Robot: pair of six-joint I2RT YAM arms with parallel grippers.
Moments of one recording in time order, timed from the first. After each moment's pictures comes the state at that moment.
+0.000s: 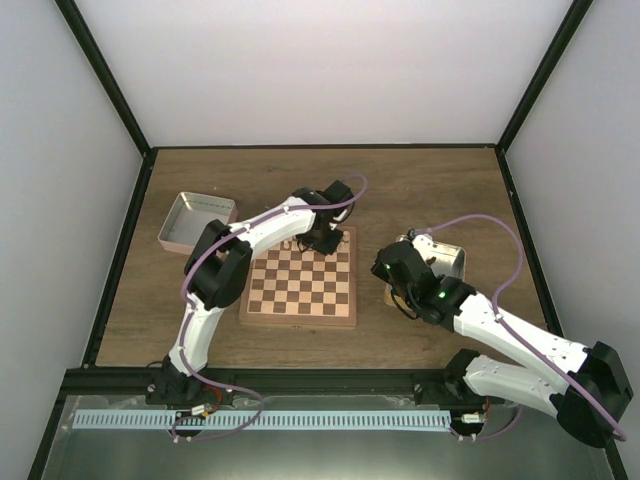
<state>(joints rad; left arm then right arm) -0.73 2.17 1.78 -0.97 -0.11 -0.23 0.79 0.98 0.66 -0.35 0.44 1.11</state>
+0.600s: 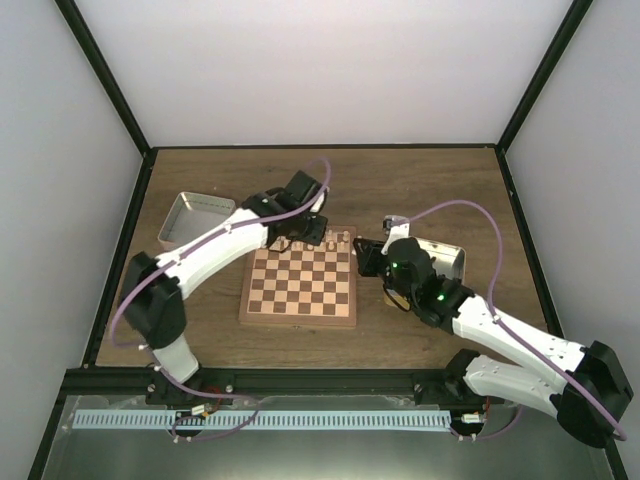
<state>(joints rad) -0.73 1.76 1.52 -0.80 -0.08 -0.29 0.79 0.98 0.62 -0.04 0.24 0.76</state>
